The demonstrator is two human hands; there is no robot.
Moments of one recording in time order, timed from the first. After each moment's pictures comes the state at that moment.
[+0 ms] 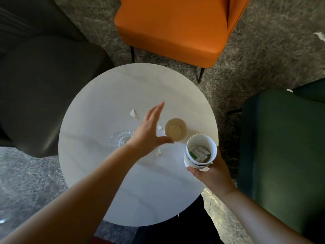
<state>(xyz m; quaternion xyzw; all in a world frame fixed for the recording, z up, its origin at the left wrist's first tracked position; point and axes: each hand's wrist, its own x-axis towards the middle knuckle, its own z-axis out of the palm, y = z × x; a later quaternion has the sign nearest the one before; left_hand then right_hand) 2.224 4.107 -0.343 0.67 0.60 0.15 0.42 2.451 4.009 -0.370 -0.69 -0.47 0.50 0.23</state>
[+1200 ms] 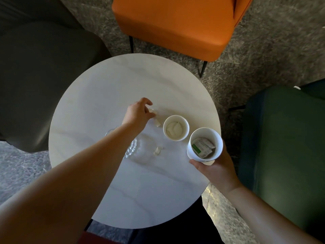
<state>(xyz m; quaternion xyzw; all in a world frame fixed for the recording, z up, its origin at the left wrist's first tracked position) 2.204 4.158 -0.405 0.55 0.74 0.12 0.38 2.457 4.030 -0.384 -0.67 -0.50 0.47 0.27</state>
